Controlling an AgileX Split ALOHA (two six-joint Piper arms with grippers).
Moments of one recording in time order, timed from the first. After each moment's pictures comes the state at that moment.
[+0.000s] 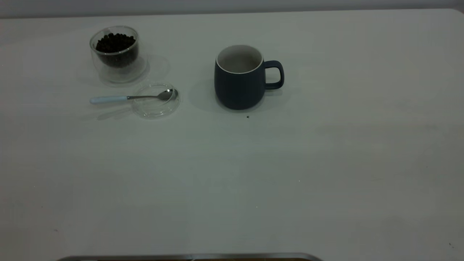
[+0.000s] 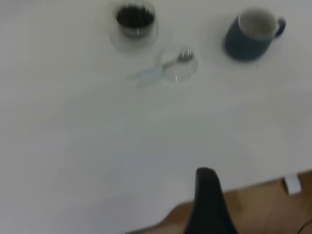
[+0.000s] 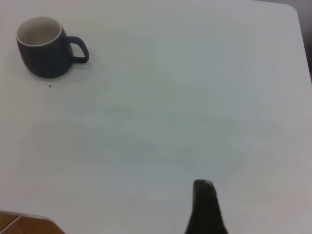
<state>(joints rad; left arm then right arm) 0.04 0.40 -0.82 -0.28 1.17 0.24 0.06 -0.01 -0.48 0.05 1.13 -0.06</state>
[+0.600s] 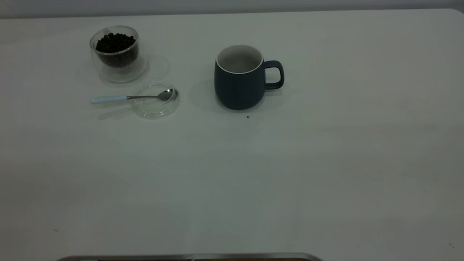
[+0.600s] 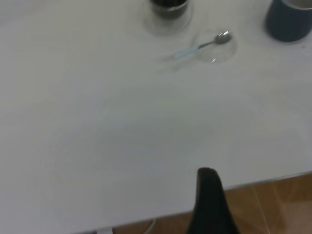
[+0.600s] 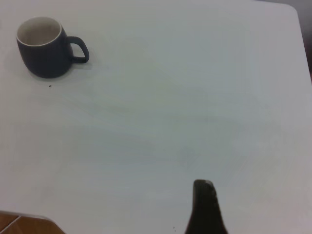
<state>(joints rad) -0.02 0.03 -0.55 -0.12 1.16 0.13 0.06 -0.01 -0.48 0.05 1.13 -0.06</state>
